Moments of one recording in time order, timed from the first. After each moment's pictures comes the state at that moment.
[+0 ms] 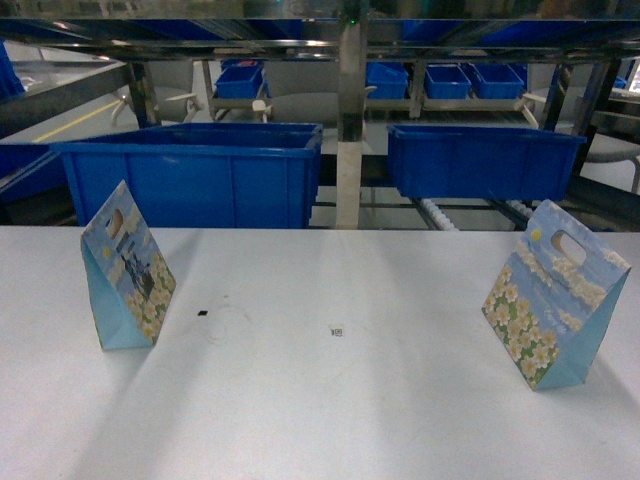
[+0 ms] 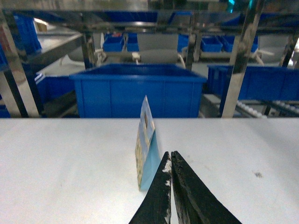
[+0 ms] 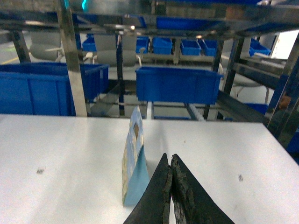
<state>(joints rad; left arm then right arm) 0.00 0.77 0.02 0.72 0.00 -0.01 0.00 0.74 0.03 0.72 0.00 0.00</state>
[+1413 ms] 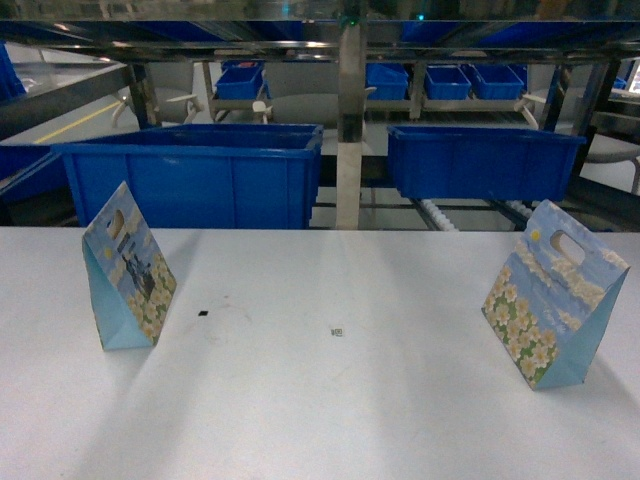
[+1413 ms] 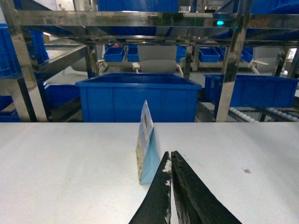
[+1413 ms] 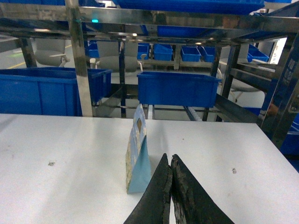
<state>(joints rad) 0.00 0.01 0.02 -0.01 0.00 -0.01 0.00 0.00 0.01 -0.01 0.00 0.00</state>
